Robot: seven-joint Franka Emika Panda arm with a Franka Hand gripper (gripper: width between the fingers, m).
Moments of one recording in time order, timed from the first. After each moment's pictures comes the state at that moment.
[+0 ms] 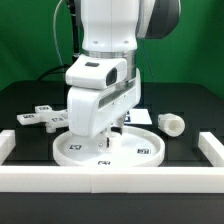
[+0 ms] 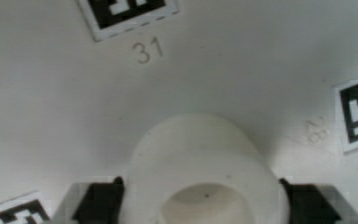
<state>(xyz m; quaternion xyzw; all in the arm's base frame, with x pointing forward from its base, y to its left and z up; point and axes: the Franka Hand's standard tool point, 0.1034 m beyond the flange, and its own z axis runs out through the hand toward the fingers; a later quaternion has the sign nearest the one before) 0.540 -0.031 0.018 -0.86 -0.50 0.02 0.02</state>
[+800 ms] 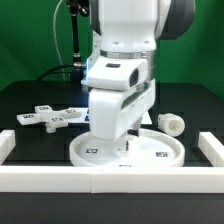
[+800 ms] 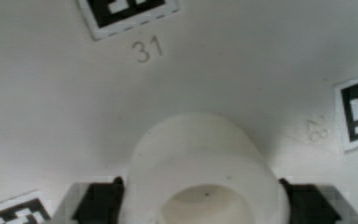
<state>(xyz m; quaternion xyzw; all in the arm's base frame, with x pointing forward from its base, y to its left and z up) 0.558 0.004 0.018 -0.85 -0.52 0.01 0.02</state>
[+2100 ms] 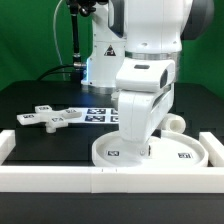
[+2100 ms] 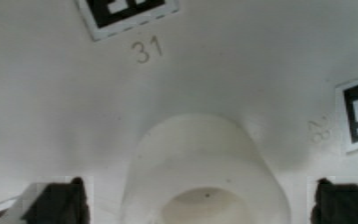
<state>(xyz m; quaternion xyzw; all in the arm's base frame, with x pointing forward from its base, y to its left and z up) 0.565 0.037 0.018 -0.84 -0.54 0.00 0.02</state>
